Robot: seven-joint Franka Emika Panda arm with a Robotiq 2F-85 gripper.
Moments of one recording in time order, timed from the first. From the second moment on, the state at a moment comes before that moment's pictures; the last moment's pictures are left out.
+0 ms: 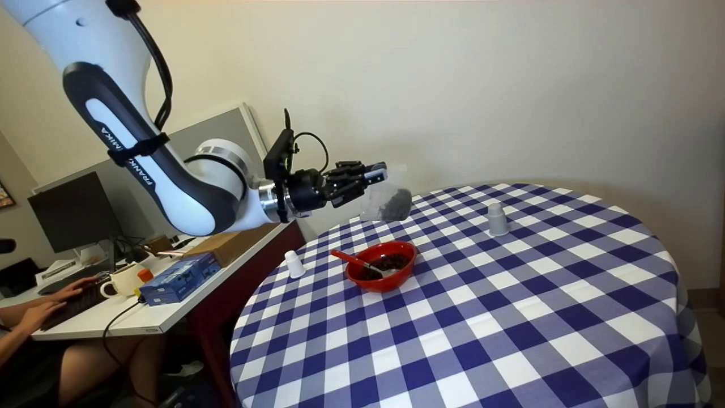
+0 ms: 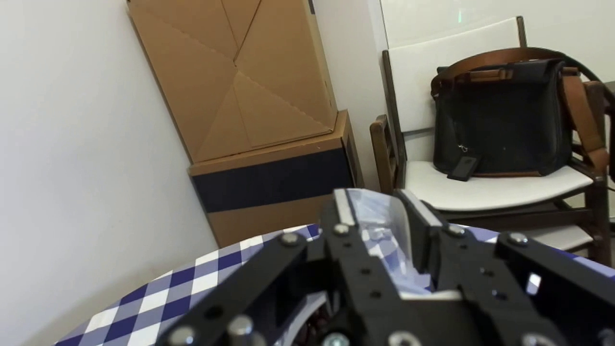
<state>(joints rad) 0.17 0.46 0.09 -2.25 -1.77 1.64 -0.14</state>
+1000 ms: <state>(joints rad) 0.20 0.67 0.10 -2.13 -1.94 1.38 -0.06</state>
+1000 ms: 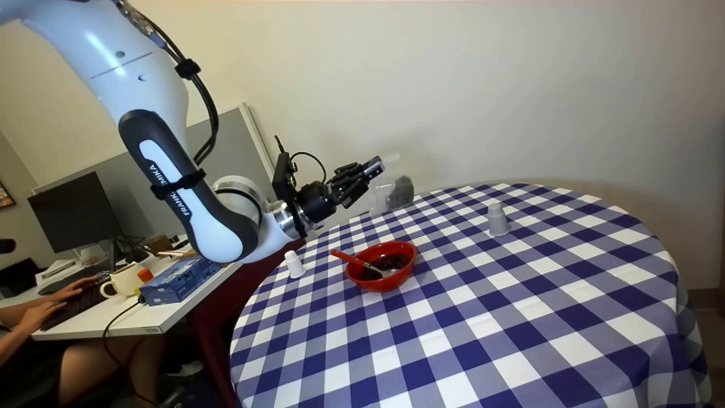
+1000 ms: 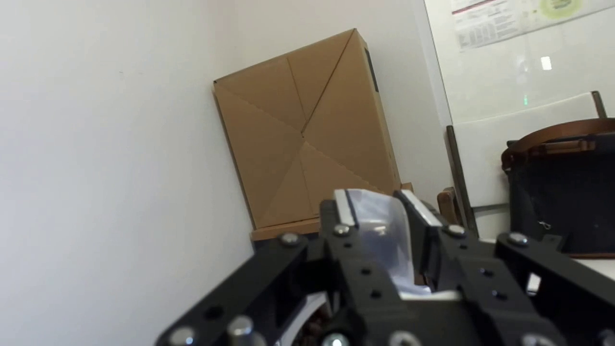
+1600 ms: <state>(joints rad) 0.22 0.76 0.09 -2.13 -2.09 1.22 -0.06</state>
